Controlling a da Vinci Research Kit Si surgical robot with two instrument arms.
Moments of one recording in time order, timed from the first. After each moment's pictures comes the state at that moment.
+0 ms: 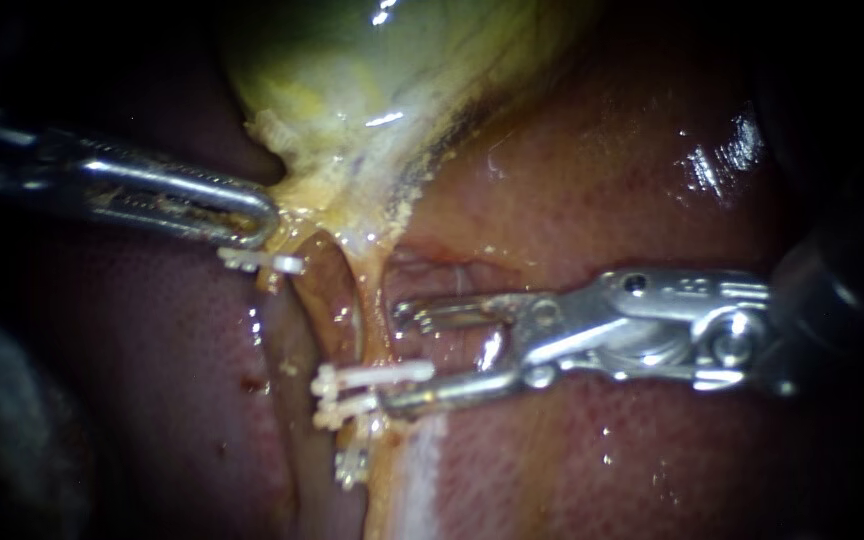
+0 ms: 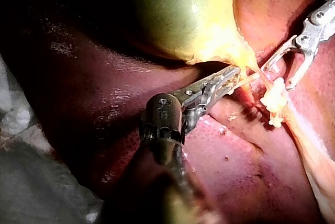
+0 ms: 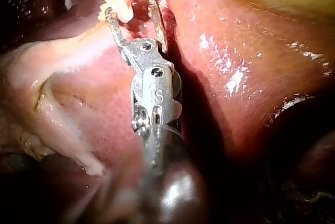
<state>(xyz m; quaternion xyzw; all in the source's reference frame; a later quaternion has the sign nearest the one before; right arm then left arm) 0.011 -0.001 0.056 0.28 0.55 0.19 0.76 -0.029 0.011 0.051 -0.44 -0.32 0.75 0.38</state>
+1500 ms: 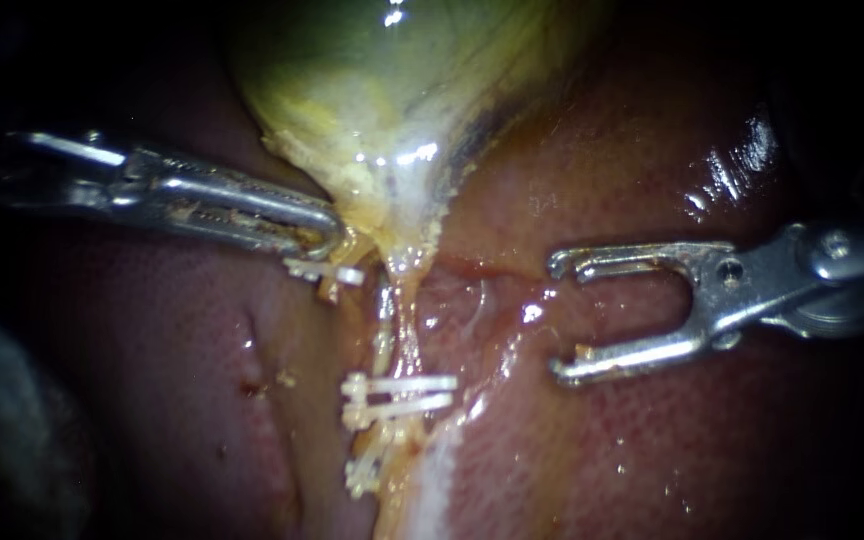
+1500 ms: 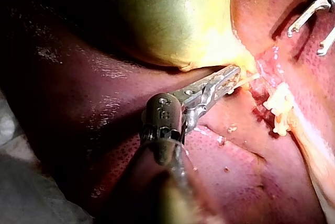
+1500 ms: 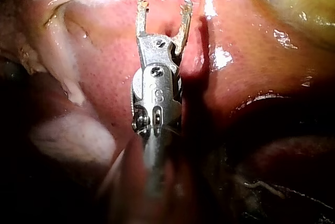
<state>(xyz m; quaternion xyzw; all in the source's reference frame) 0.003 0.001 0.052 0.24 0.54 0.12 0.79 -0.033 0.010 0.057 -0.44 -0.31 0.75 0.38</state>
